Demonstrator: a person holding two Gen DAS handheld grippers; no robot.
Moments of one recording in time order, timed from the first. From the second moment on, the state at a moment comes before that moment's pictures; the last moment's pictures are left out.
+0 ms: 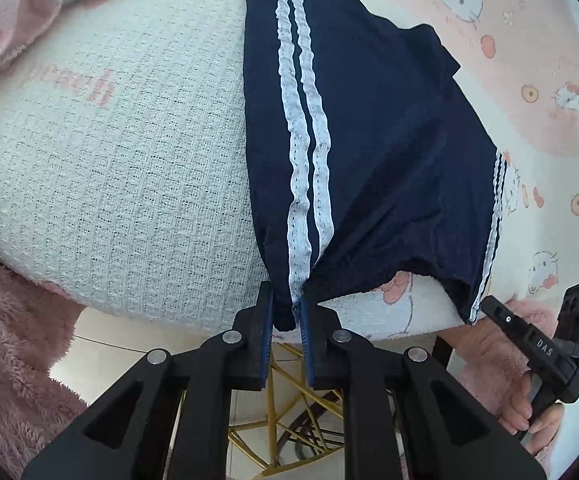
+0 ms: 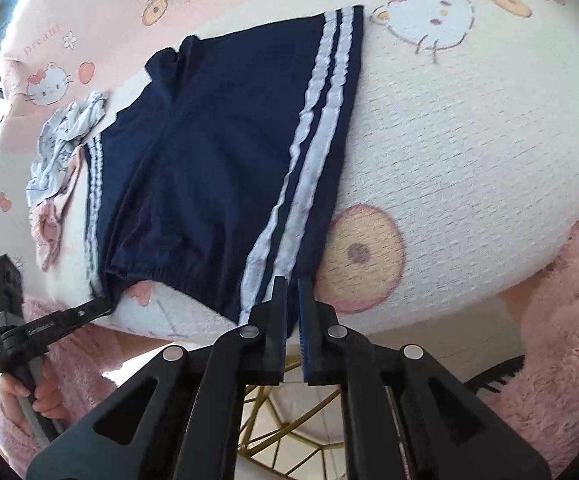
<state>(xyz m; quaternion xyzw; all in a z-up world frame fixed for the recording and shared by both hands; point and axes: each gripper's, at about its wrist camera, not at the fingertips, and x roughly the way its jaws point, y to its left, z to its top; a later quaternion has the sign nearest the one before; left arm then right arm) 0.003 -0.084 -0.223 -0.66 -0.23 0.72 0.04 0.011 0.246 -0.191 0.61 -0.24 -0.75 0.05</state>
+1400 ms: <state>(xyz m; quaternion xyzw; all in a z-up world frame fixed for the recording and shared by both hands) -0.010 -0.066 -0.221 -0.66 -0.23 0.71 0.05 0.026 0.257 -0.198 0.62 -0.29 -0.73 0.05</state>
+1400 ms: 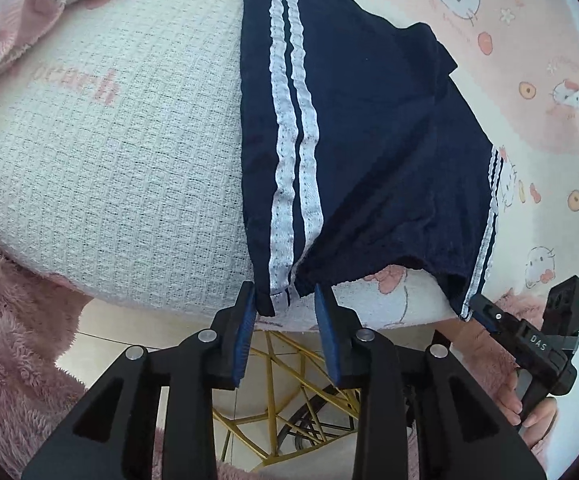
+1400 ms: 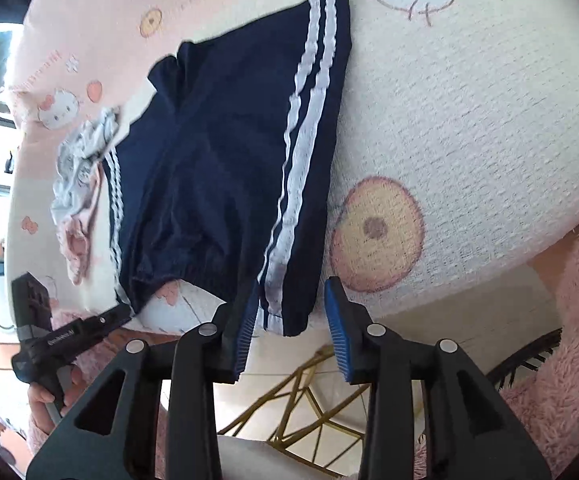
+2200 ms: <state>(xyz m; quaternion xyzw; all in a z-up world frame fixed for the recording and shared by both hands) -0.016 -0.035 -0.201 -0.65 -0.11 0.75 0.03 0.027 0.270 -0.200 0.63 -0.26 -0.74 0.01</state>
